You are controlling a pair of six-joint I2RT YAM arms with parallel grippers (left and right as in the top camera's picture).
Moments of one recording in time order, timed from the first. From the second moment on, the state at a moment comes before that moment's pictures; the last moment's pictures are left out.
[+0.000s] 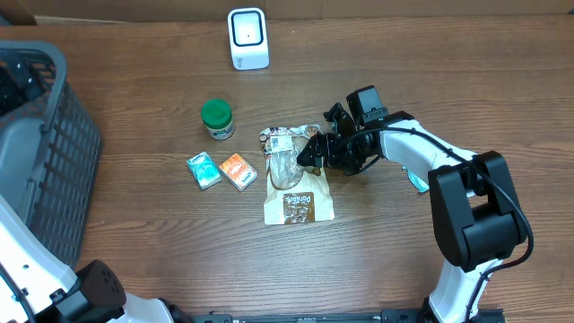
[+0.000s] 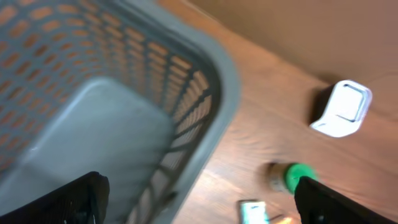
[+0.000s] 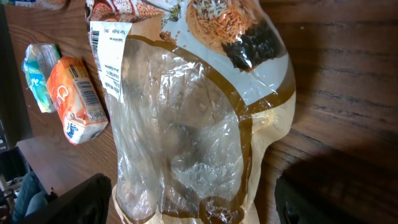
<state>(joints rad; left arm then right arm) 0.58 1.70 2.22 -1.38 0.24 -0.05 0.32 1.99 1.21 -0.51 -0.62 0.28</state>
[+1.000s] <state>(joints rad) -0.22 1.77 1.20 -0.70 0.42 -0.30 0.32 1.99 1.21 -0.50 -0.59 0.42</state>
